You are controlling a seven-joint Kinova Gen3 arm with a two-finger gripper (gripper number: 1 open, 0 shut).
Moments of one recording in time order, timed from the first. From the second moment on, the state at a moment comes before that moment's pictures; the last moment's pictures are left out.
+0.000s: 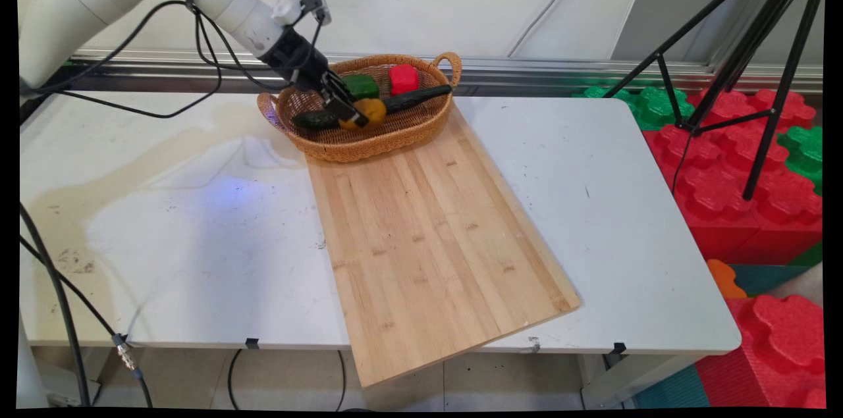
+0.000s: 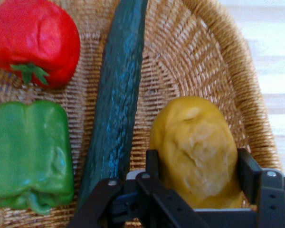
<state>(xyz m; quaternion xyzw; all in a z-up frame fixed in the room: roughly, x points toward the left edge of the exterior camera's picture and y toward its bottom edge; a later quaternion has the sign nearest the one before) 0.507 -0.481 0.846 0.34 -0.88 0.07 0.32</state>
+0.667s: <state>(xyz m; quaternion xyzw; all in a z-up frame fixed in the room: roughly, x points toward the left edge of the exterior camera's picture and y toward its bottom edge) 0.521 -0.435 0.911 0.31 -0.87 0.11 0.37</state>
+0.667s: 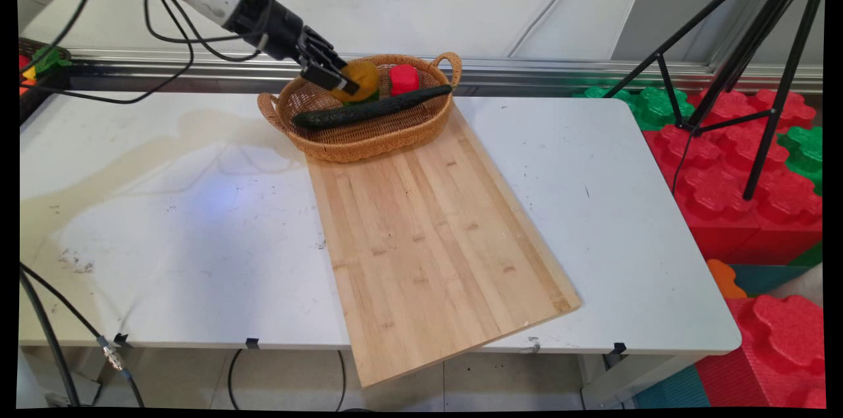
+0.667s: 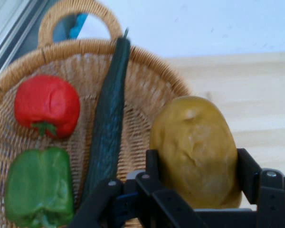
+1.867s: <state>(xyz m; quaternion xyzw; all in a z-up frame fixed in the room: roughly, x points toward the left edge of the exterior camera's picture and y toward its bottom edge) 0.457 -0.353 0.921 0.25 -0.88 0.13 0.39</state>
